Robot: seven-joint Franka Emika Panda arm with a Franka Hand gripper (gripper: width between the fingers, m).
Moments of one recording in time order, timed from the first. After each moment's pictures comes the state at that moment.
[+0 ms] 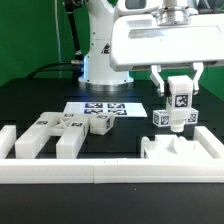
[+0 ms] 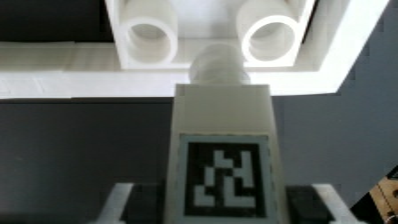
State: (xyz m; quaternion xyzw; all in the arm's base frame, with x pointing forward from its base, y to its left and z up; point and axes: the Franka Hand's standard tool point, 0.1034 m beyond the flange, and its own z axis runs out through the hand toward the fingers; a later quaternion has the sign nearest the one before) arm 0.618 0.076 0.121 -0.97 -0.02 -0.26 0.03
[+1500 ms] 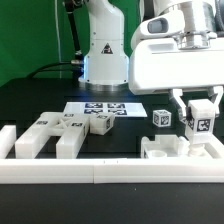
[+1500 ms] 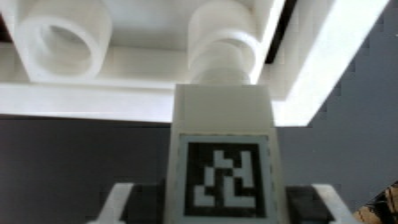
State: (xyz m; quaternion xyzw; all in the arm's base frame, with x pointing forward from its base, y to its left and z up) arm 0.632 0.104 0.088 -0.96 -0.06 -0.26 0.03
